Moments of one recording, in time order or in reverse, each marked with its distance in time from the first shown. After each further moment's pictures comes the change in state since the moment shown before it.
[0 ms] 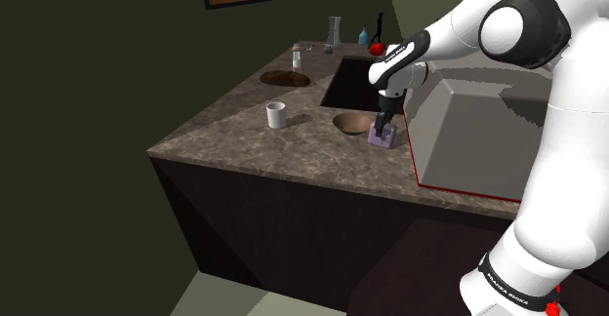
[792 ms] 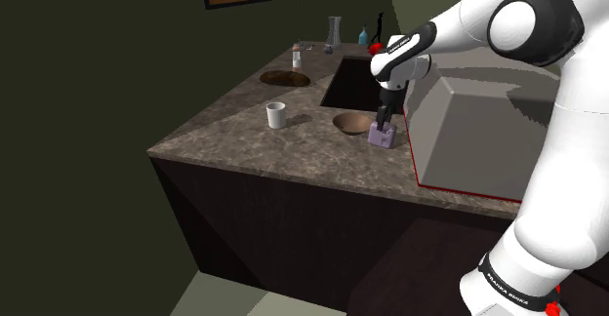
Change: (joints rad) arm 0.005 -0.041 -0.008 0.024 -0.023 -0.062 0.015
